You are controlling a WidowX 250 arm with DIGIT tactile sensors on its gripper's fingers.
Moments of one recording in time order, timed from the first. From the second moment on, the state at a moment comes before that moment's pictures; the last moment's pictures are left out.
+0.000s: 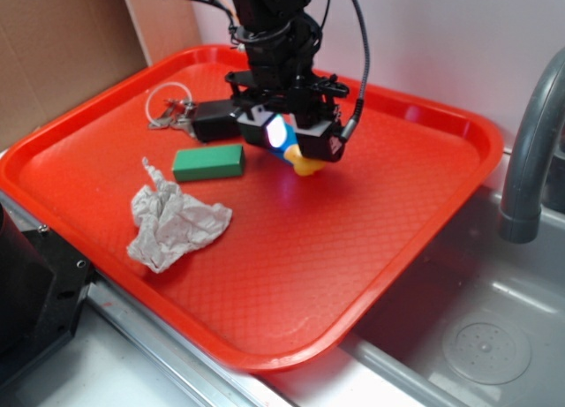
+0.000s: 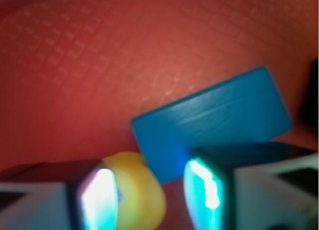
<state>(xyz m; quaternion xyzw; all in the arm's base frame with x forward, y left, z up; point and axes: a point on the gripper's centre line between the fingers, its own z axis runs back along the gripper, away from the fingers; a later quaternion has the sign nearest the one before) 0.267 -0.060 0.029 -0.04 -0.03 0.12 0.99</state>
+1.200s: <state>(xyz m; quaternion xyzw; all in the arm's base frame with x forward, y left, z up) 0.246 -0.078 0.097 -0.04 -0.06 -0.11 0.99</state>
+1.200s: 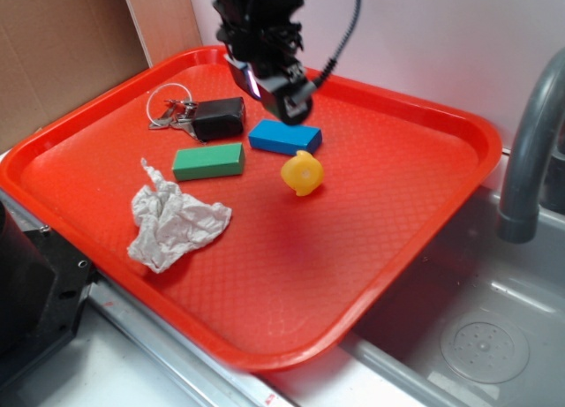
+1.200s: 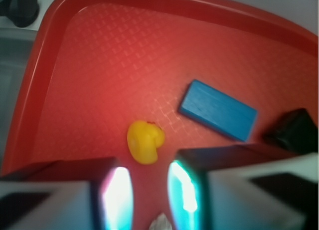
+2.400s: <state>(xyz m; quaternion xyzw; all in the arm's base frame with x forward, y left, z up) 0.251 -0.112 0.024 -0.09 0.01 -0.14 0.99</state>
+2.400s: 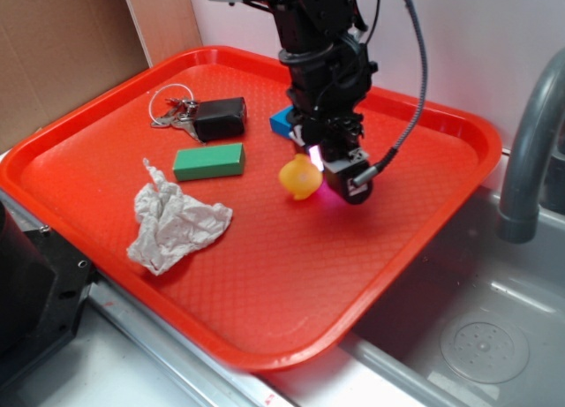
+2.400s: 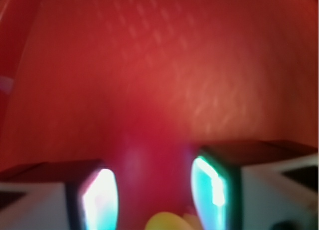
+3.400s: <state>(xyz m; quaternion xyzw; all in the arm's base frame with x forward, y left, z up) 0.196 -0.104 0.069 -0.06 0.02 -0.07 1.00</state>
